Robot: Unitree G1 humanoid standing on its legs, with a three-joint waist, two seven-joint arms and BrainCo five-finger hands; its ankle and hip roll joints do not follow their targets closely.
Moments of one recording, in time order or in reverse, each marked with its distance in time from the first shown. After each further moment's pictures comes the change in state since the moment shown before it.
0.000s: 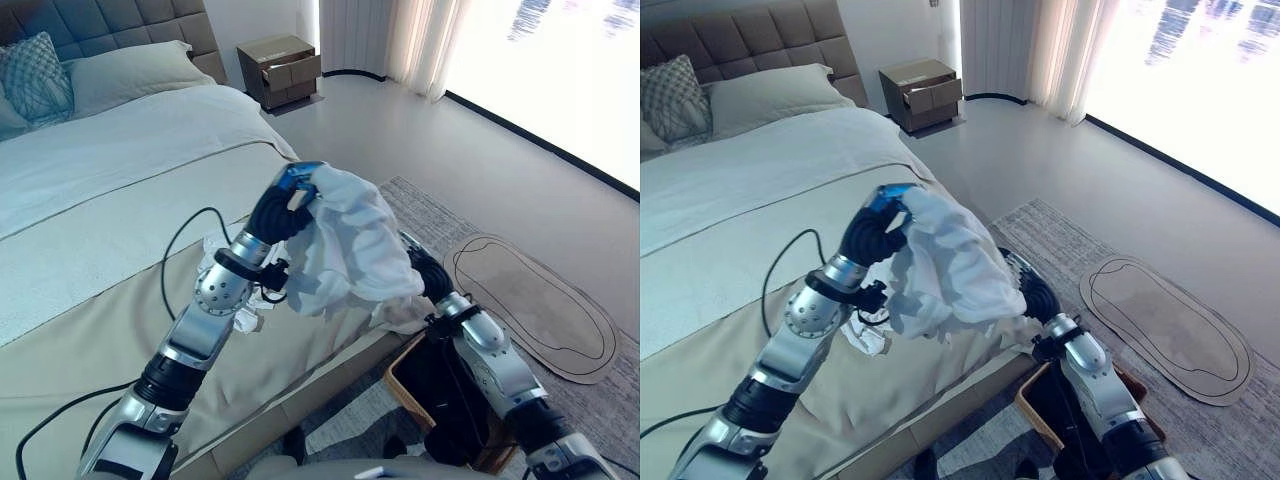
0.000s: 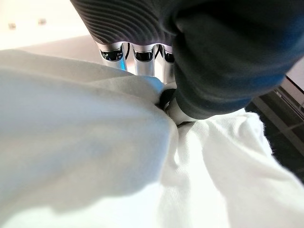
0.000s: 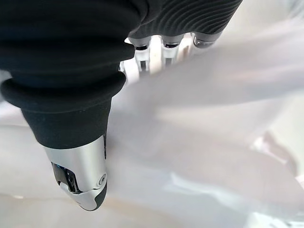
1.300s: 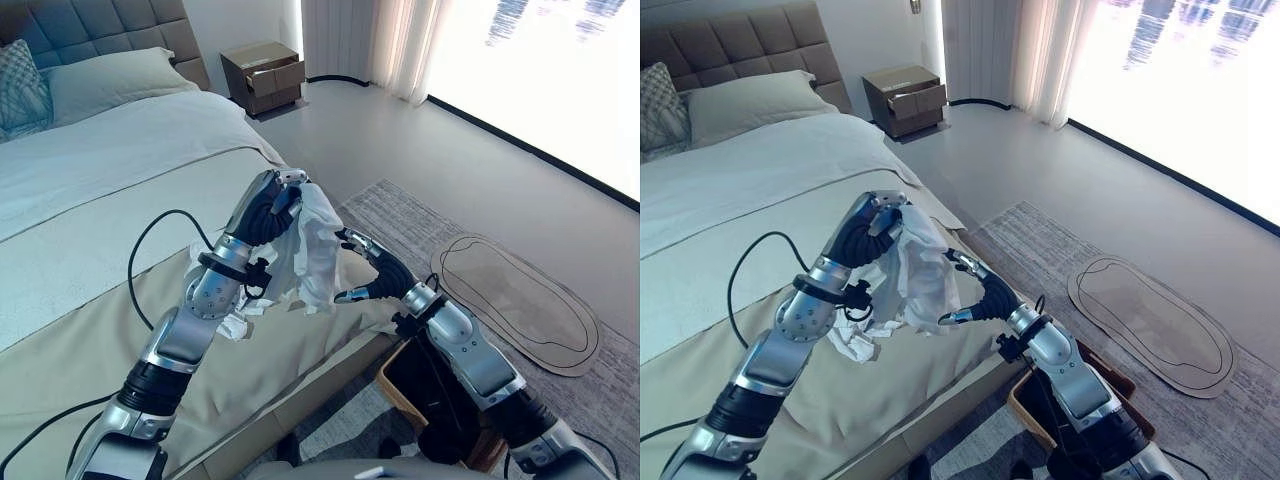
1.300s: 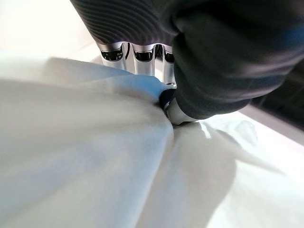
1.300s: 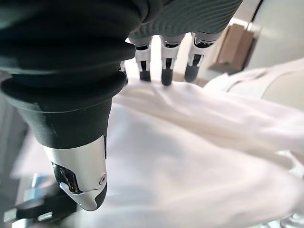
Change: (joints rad) left arm 0.023 0.026 0.031 -0.052 0.266 0.066 0.073; right arm -0.142 0.075 0.208 -0.115 -0.289 0.080 -0.048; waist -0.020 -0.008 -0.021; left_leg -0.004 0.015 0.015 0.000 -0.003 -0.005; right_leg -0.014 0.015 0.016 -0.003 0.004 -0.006
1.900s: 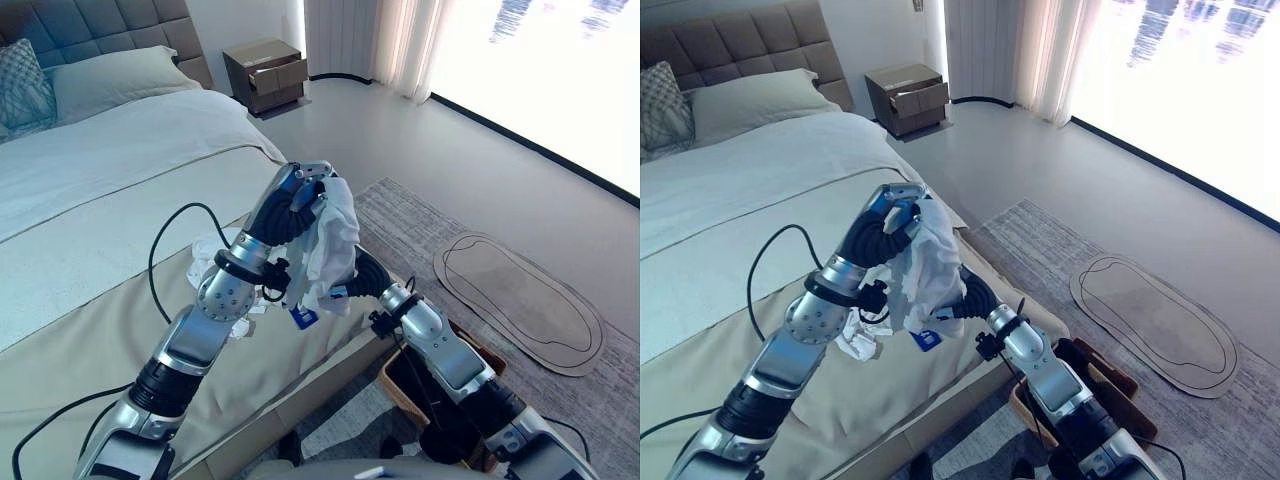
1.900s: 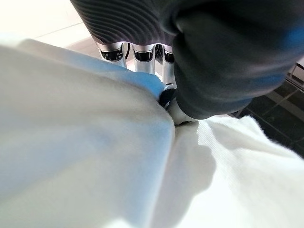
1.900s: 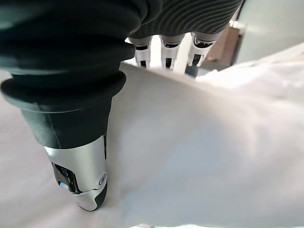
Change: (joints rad) left arm -0.041 -0.036 -0.107 -0.039 -0.080 0.011 0.001; right arm -0.090 0.076 0.085 0.101 0.060 0.013 -0.081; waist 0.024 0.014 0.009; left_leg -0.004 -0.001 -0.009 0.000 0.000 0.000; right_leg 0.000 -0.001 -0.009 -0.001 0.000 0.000
